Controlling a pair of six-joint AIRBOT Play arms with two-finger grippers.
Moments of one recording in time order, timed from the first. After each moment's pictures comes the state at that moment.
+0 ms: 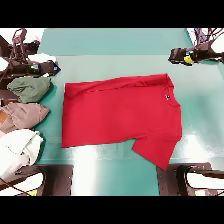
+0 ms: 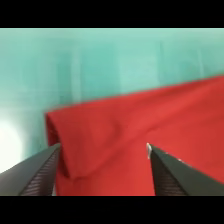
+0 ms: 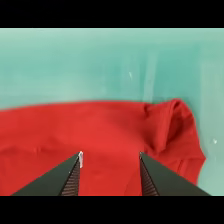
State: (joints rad) left arm 0.07 -1.26 1.29 1.12 -0.87 -1.36; right arm 0.04 -1.42 1.59 -1.43 1.02 1.70
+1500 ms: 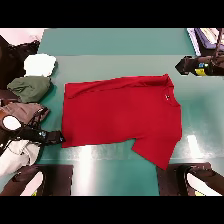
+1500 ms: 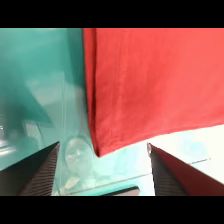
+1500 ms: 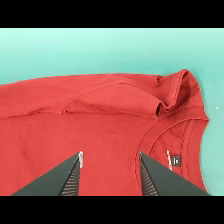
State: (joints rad) left arm 0.14 -0.82 0.45 1.16 -1.27 -1.41; right arm 0.07 -1.05 1.29 -1.43 1.02 1.69
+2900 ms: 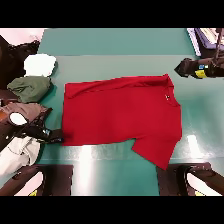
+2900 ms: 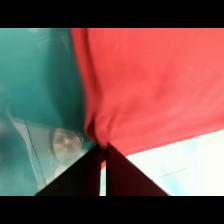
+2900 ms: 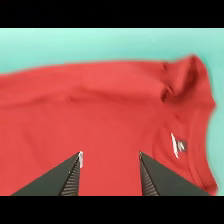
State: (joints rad) left arm 0.14 -0.97 0.48 1.10 -1.23 -1.34; right arm 0.05 -1.05 1.29 -1.40 1.10 1.69
